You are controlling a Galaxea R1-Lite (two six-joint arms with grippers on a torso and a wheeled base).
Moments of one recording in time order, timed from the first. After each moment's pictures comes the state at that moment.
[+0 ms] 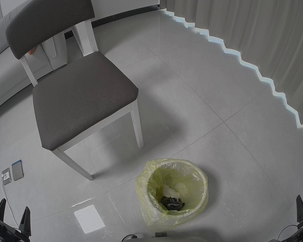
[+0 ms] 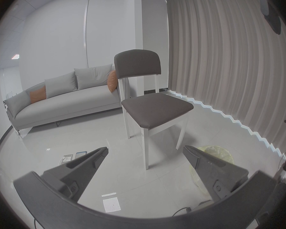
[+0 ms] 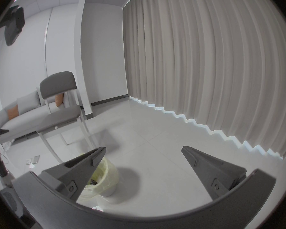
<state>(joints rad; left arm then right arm) 0.09 0.09 -0.02 0.00 -0.01 -0.03 0.00 0.01 -0.02 -0.02 -0.08 0.09</state>
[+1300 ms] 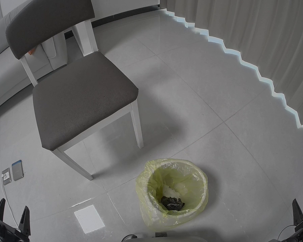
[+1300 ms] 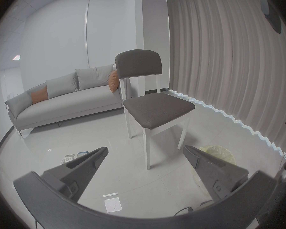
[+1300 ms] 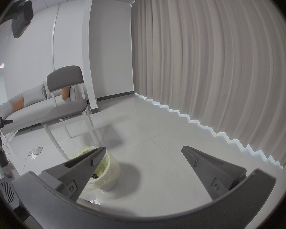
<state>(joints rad) 0.09 0.09 -0.02 -0.01 0.01 -0.02 0.00 0.01 -0.02 0.00 -0.03 0.03</state>
